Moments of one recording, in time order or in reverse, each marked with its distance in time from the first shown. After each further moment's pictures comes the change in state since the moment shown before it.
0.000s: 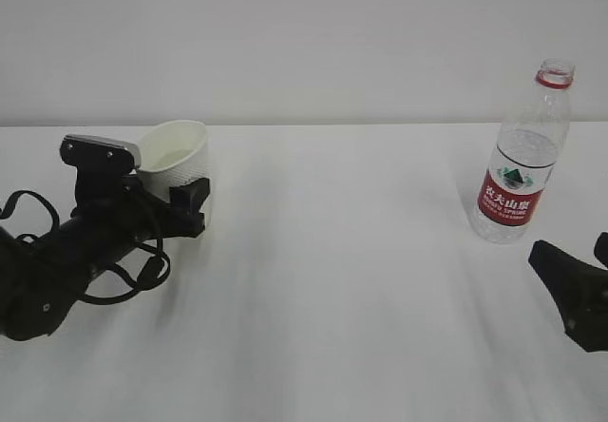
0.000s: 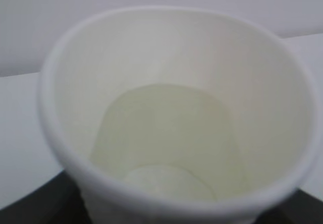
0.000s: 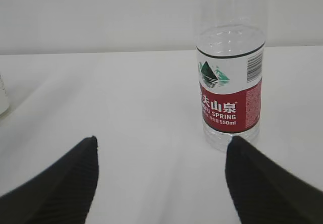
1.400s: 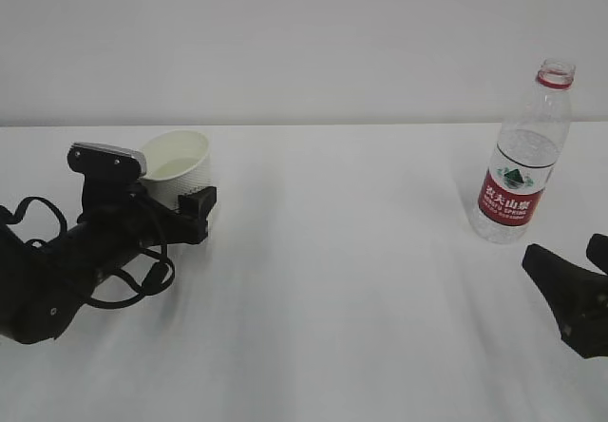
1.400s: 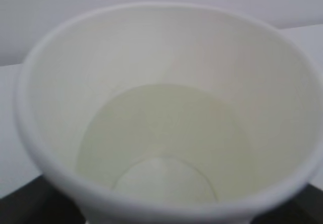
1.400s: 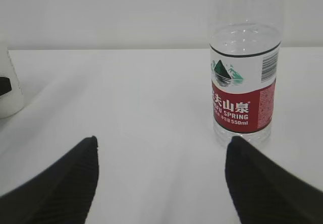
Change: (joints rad) left arm 0.000 0.036 -0.015 0.000 -0.005 0.002; right arm 0.000 0.000 0.000 -0.035 0.000 0.000
